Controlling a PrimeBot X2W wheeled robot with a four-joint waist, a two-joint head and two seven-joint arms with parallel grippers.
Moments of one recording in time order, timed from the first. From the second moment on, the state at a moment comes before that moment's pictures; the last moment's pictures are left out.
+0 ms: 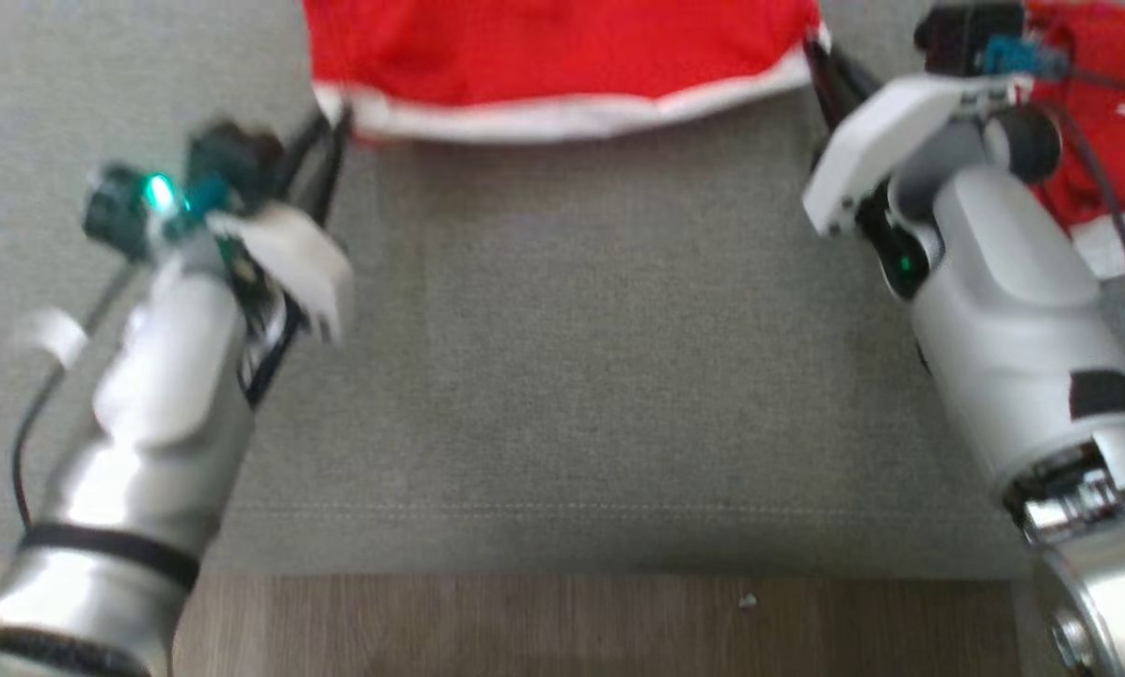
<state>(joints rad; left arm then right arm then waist) -0.83 0.20 -0.47 0.81 -0.21 -0.13 -0.25 -1.07 -0.12 0.37 1.19 0.29 0.12 -0.03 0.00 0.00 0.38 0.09</state>
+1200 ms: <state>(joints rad) -0.46 0.28 -0.67 0.65 -0.25 -0.13 -0.25 -0.80 -0.58 1.12 0.80 0.76 0.12 0.38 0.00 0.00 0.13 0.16</state>
